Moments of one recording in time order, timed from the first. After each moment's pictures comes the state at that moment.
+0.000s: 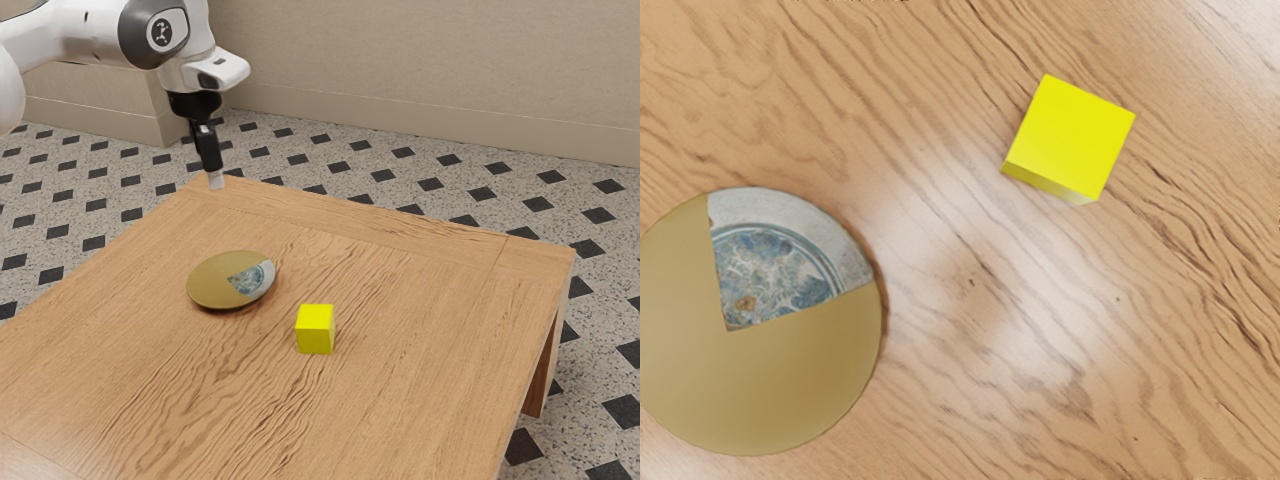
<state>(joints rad) -0.20 0.18 0.22 -1.46 -0.03 1.63 0.78</state>
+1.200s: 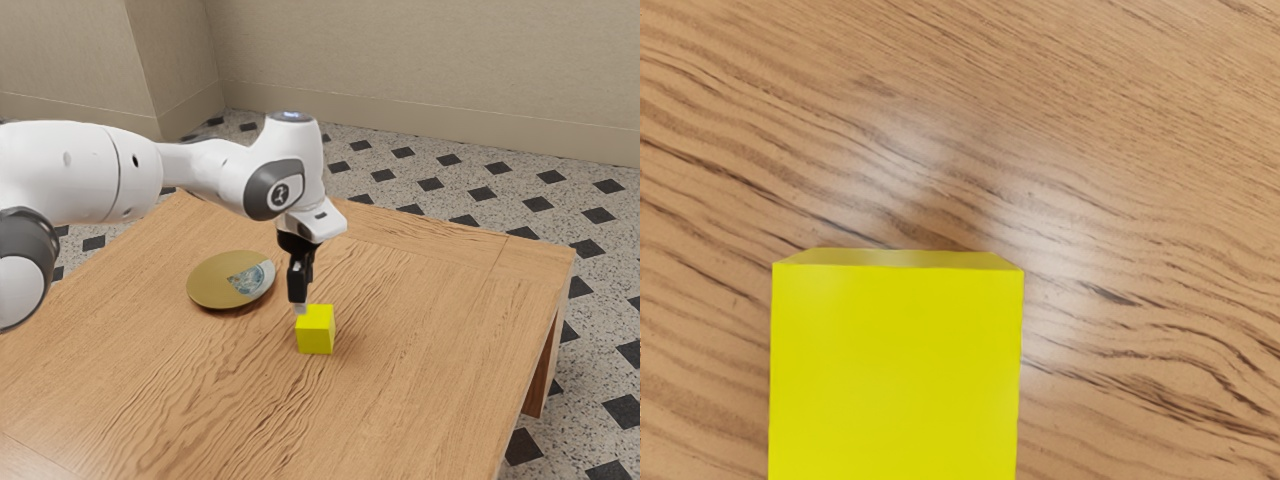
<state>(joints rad) -0.26 0.44 0.07 -1.66 -0.03 2.01 0.98</state>
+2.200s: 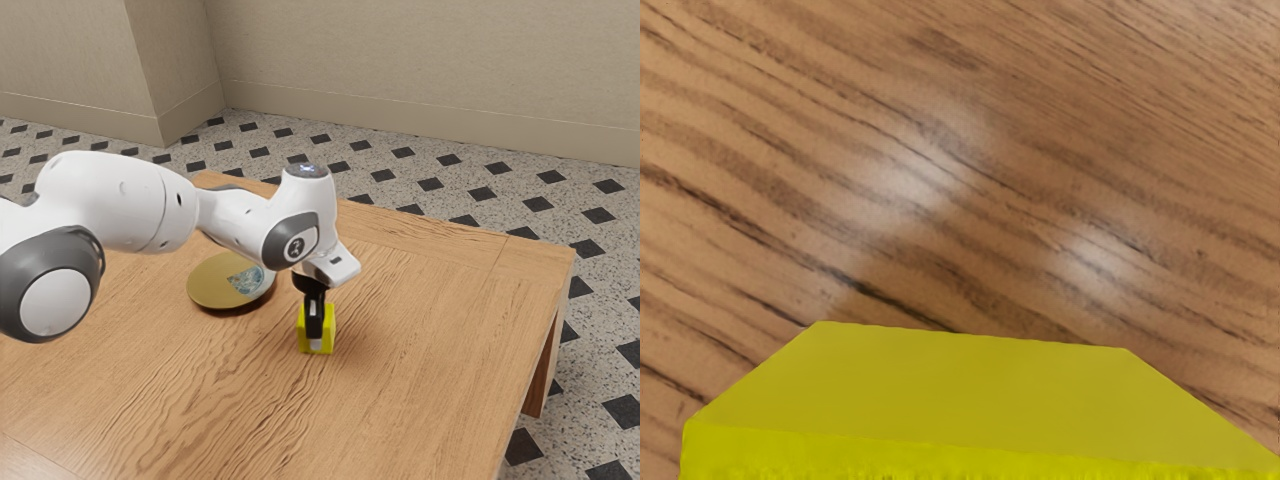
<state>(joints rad) -0.27 0.58 0.07 -1.68 -0.02 2.20 0.89</state>
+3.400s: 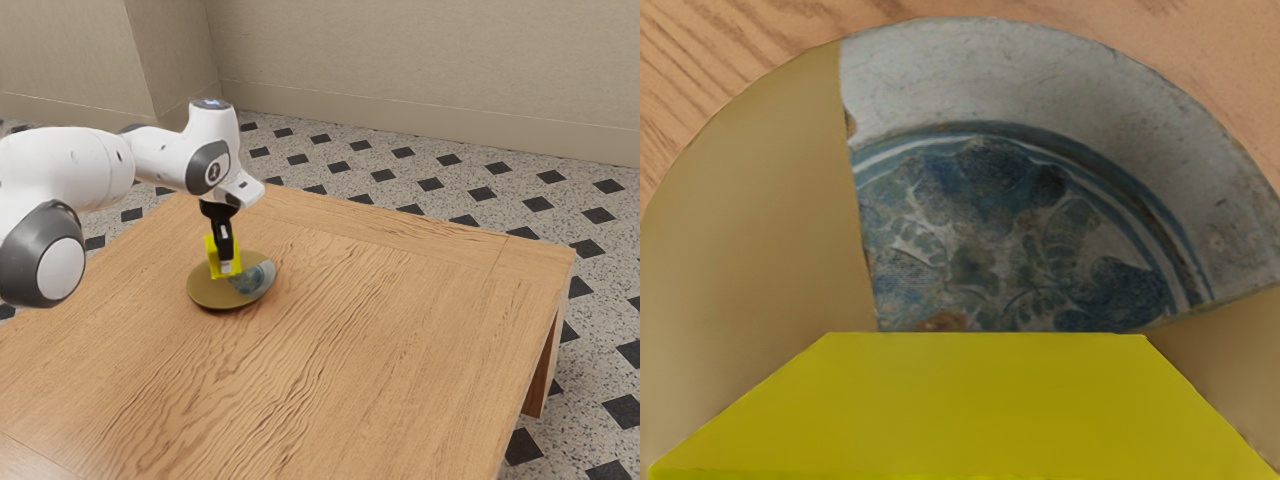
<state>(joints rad) 0.01 0.66 0.15 -1.40 0.05 2.01 0.90</state>
